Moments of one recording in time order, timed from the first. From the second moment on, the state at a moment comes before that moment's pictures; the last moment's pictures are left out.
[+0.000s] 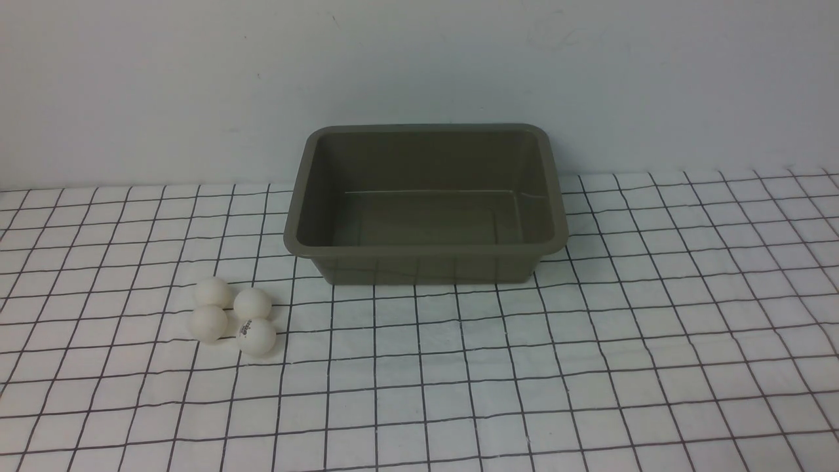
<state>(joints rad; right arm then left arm) 0.07 -0.01 0.03 -0.07 0.36 0.14 0.12 0.00 0.03 0.14 -0.45 -0.06</state>
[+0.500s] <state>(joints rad) 0.07 -0.01 0.03 -0.07 0.36 0.14 0.12 0.00 0.03 0.13 -0.73 -0.35</state>
